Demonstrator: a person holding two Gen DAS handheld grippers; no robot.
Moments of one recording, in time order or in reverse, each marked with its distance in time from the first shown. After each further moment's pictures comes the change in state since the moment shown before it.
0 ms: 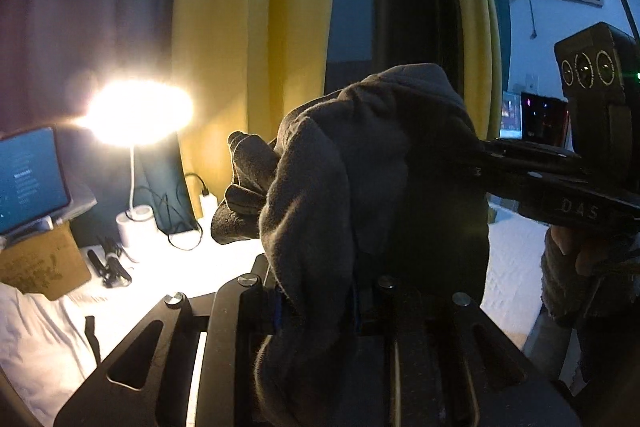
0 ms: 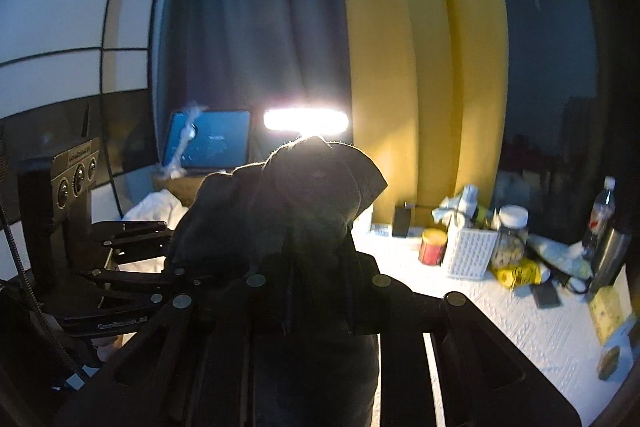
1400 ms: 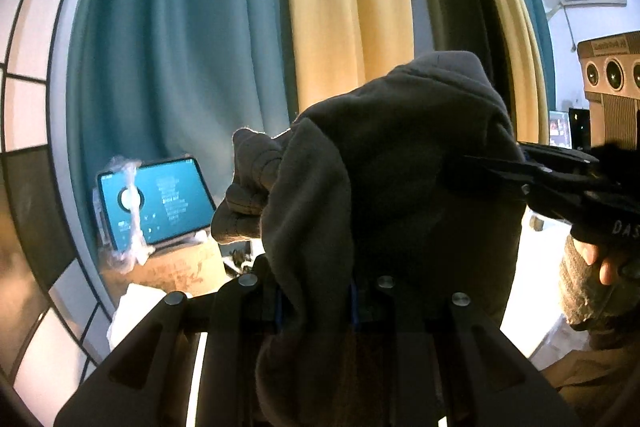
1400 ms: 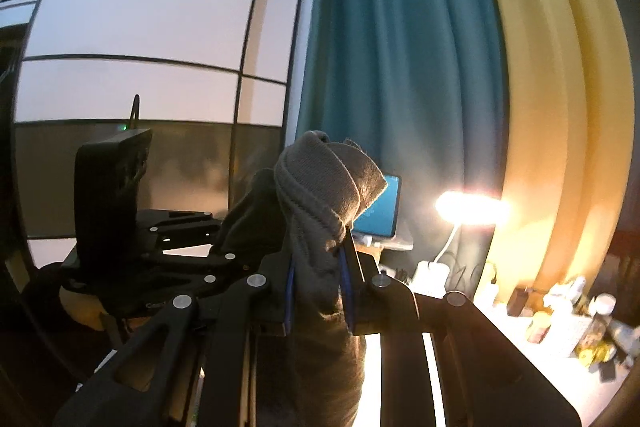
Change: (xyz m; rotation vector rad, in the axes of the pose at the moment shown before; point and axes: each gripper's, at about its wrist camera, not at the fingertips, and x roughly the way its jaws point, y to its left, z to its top) left arm -0.153 0.101 -0.012 0.018 -0.090 0.253; right arm -0.009 0.164 0.046 -0.148 -0.141 0.312
